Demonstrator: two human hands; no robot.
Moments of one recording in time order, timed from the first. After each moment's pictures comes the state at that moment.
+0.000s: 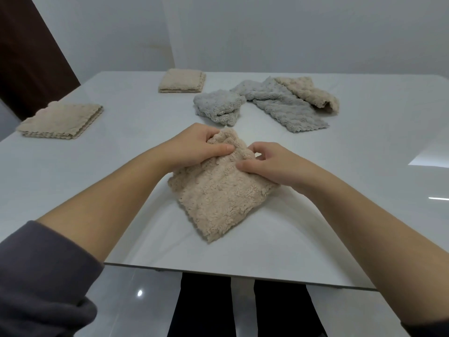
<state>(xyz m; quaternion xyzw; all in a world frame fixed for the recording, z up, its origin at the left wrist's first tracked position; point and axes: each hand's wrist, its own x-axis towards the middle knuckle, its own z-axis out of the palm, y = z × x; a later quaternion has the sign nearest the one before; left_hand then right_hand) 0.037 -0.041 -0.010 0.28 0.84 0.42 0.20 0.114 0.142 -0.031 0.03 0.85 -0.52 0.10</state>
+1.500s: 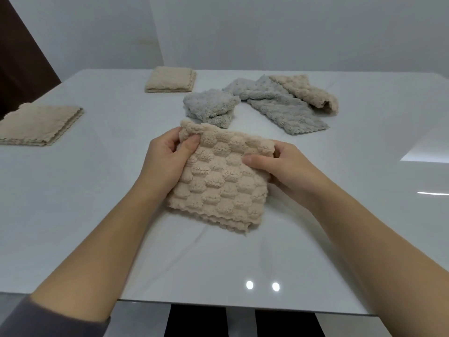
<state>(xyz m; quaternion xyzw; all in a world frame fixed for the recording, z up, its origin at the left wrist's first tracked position) 0.036 -0.053 -0.053 0.18 0.73 0.66 -0.01 0.107 0.150 -0.046 0.08 0.70 -0.71 0.01</state>
